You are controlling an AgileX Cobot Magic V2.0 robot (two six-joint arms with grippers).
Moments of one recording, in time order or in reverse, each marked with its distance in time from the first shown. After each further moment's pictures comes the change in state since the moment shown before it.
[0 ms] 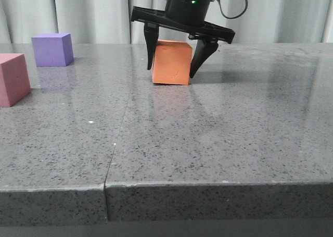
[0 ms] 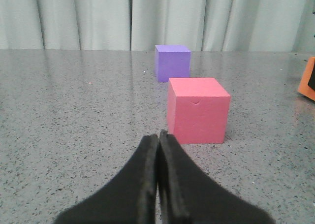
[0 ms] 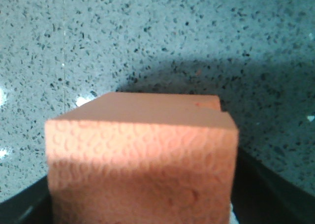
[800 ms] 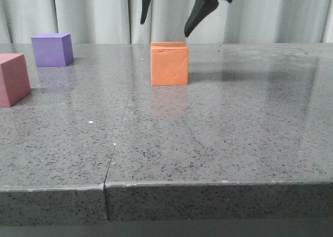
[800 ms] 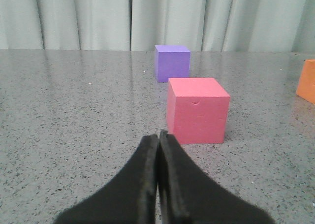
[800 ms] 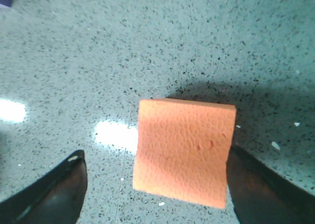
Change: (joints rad) left arm 0.000 0.000 0.000 0.000 0.000 0.000; right arm 0.000 -0.108 -0.061 0.026 0.002 -0.052
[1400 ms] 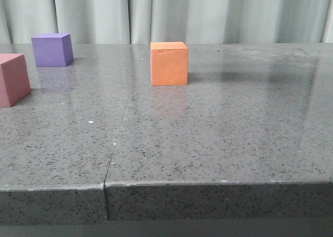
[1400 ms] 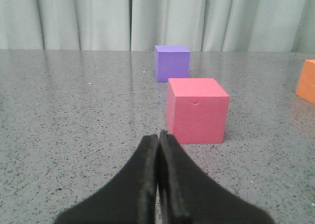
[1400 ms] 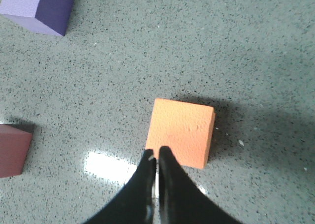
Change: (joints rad) left arm 0.000 0.000 0.000 0.000 0.000 0.000; right arm 0.000 -0.173 0.021 -0.055 0.011 -0.059
